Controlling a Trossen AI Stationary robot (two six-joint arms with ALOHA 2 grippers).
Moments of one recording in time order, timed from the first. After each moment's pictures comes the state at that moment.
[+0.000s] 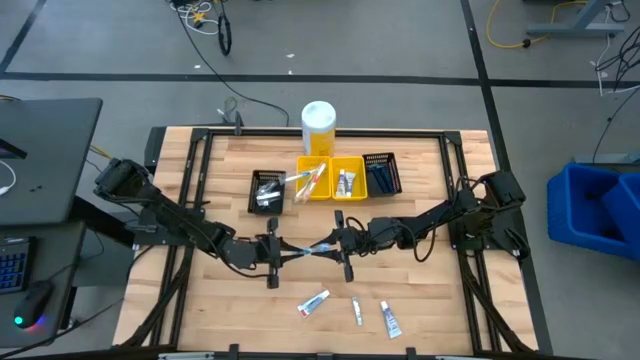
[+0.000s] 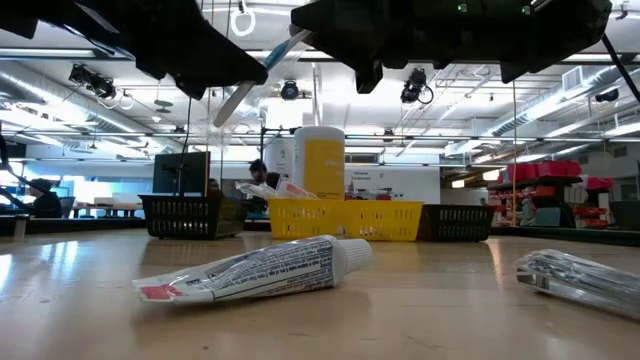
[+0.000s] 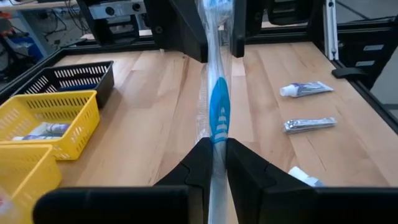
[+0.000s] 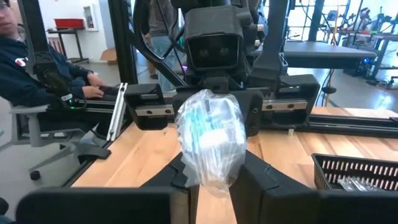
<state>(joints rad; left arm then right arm) -0.49 1.44 0.59 0.49 -0.56 -0.14 0.26 1.76 0.80 0.92 0.07 0.01</state>
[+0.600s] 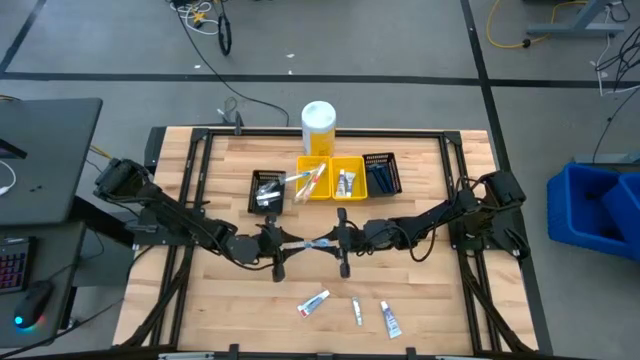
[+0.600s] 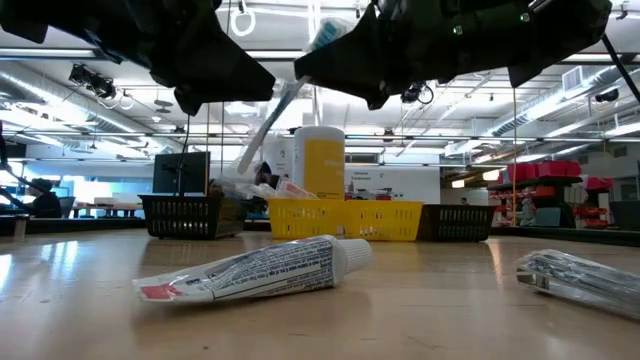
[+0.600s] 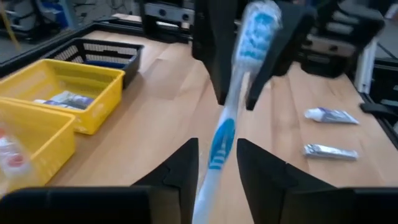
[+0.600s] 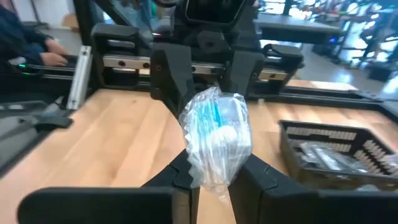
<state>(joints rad) -0.45 1.44 0.59 0.49 -0.62 -0.34 0.26 1.76 0.80 0.79 0.21 -0.03</state>
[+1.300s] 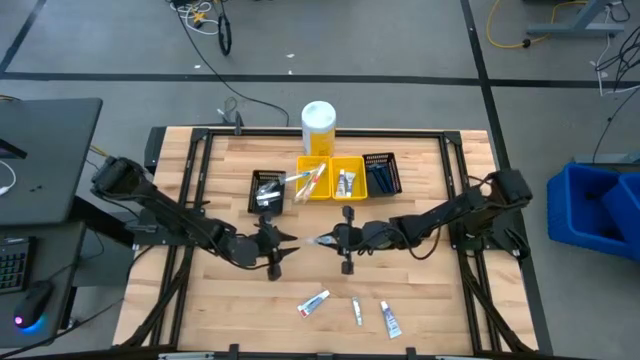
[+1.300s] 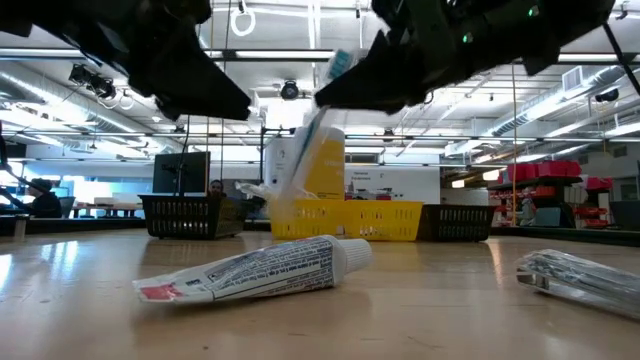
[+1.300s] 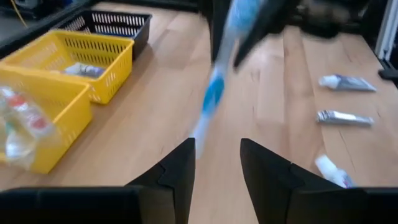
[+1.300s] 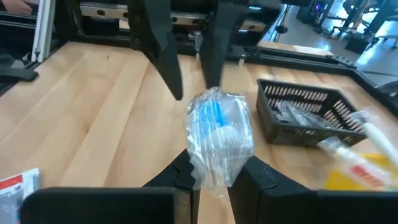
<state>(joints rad) -0.47 1.39 0.59 0.29 -0.63 -0.40 0.26 1.69 0.80 0.55 0.29 -0.04</state>
